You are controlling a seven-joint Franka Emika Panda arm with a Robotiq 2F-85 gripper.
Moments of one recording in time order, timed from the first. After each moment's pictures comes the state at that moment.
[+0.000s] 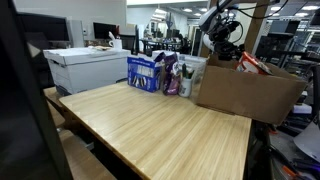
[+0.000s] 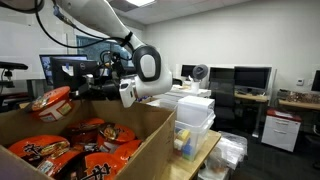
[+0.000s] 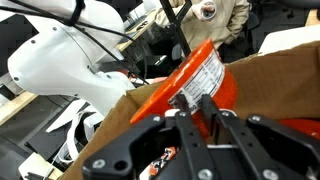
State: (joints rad) arm -0.23 0.48 -0.36 -1.81 0.40 0.88 0.69
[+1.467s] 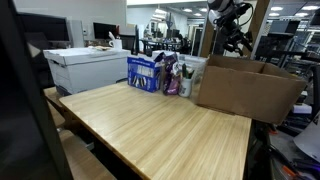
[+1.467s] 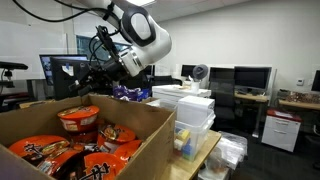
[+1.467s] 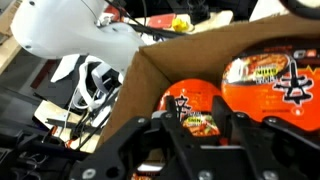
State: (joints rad) arm -0.18 0.24 -0.39 -1.87 0.18 1.08 0.76
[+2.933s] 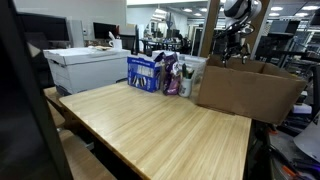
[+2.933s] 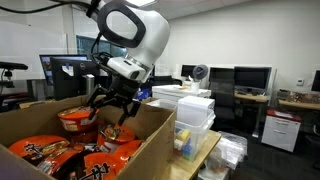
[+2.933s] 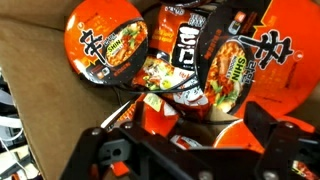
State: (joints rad) arm -0.27 0.10 -0.40 -2.12 0.15 1.72 1.27
